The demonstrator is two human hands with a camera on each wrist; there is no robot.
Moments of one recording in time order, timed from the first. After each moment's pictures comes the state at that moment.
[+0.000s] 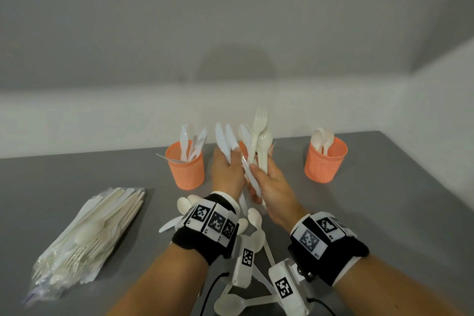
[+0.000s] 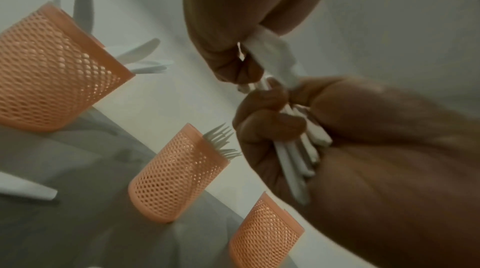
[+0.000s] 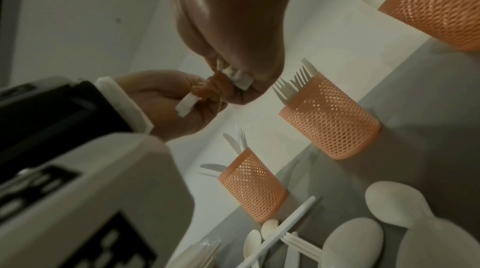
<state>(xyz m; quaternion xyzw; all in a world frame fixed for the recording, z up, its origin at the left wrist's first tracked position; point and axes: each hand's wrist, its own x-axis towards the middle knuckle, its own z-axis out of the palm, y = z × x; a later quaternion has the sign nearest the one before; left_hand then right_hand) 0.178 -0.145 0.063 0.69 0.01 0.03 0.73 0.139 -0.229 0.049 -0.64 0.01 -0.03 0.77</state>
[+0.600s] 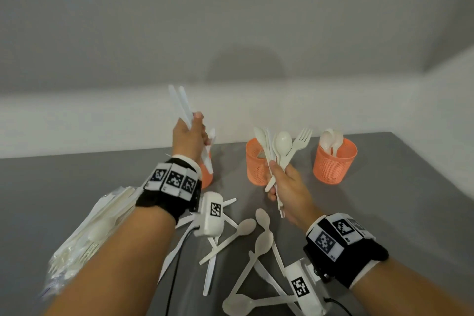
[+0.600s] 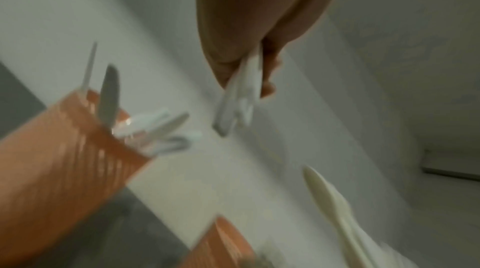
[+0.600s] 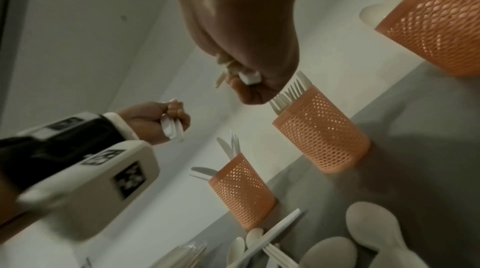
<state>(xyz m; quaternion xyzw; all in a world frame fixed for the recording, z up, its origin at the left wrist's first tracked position) 0.232 -0.083 0.106 0.64 0.04 0.13 0.76 0.144 -0.241 0.044 -0.65 0.10 -0.07 0.75</state>
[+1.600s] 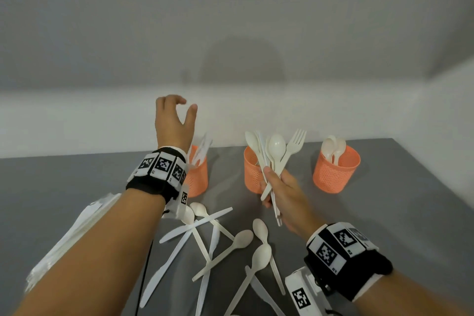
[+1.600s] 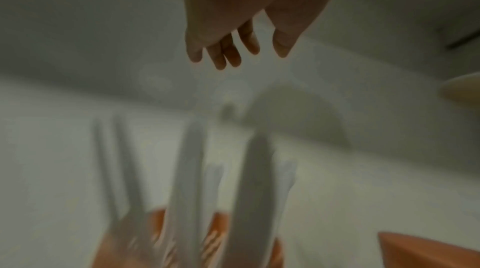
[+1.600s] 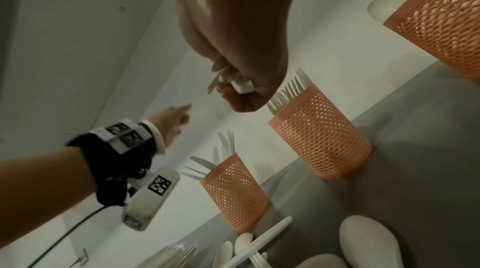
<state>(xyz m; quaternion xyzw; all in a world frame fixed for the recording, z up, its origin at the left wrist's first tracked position) 0.289 -0.059 0.103 0.82 -0.06 0.35 0.45 0.162 -0.247 0.036 -0.70 0.06 -0.04 0.71</state>
